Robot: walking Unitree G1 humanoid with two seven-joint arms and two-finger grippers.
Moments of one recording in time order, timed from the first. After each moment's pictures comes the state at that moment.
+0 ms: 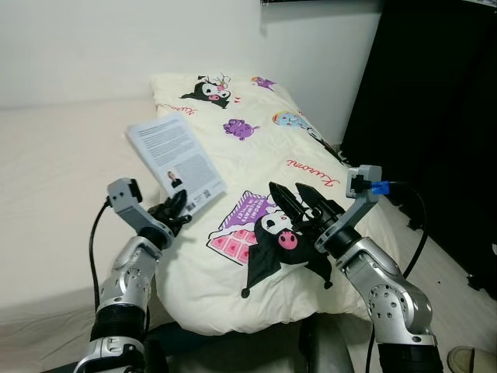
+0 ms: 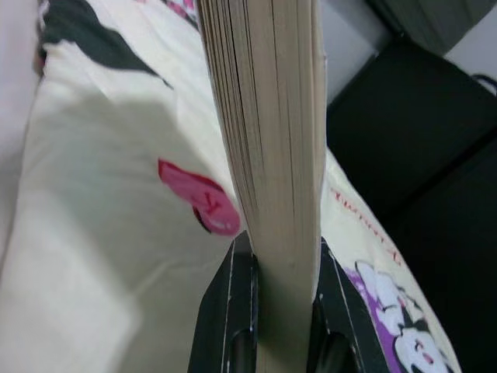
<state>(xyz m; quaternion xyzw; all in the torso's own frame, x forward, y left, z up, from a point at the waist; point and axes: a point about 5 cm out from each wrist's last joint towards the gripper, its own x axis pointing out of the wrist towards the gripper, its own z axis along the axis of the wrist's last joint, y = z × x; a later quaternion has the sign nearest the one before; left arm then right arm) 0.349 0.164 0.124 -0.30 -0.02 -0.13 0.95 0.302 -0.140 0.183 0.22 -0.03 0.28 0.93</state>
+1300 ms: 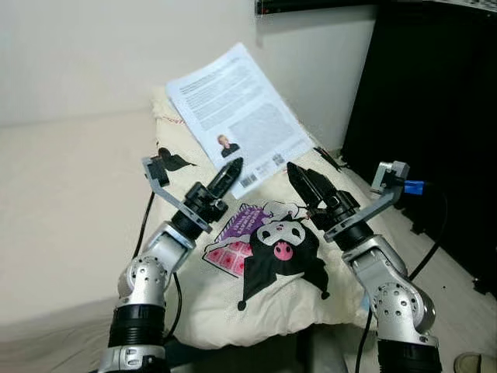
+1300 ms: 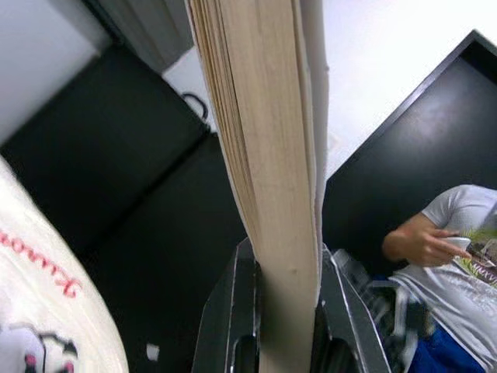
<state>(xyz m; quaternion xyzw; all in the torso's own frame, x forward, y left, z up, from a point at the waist) 0.319 0.096 0.183 -0.48 -0.09 -0.42 0.77 0.299 -0.145 0.208 0.32 -0.12 0.30 0.89</state>
